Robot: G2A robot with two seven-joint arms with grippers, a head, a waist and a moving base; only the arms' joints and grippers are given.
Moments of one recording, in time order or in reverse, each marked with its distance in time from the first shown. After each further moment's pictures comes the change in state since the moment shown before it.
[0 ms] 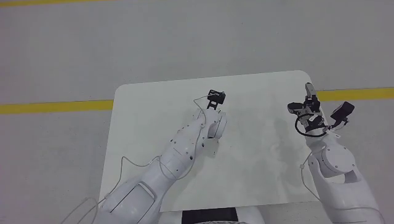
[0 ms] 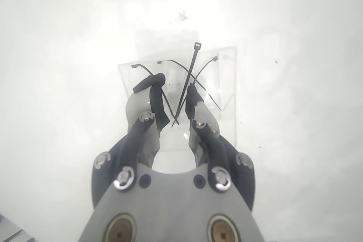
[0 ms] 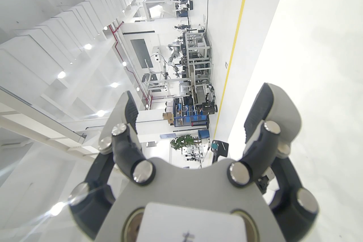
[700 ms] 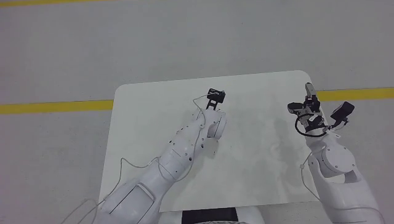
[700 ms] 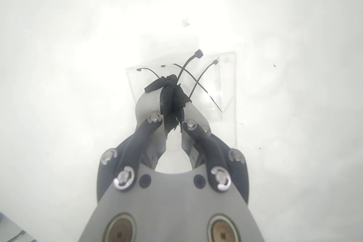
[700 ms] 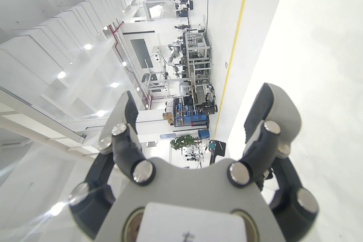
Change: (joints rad) left arm 0.030 0.015 -0.014 -0.070 0.045 -0.001 -0.007; right arm 0.000 0.000 0.000 0.000 0.000 0.000 0.000
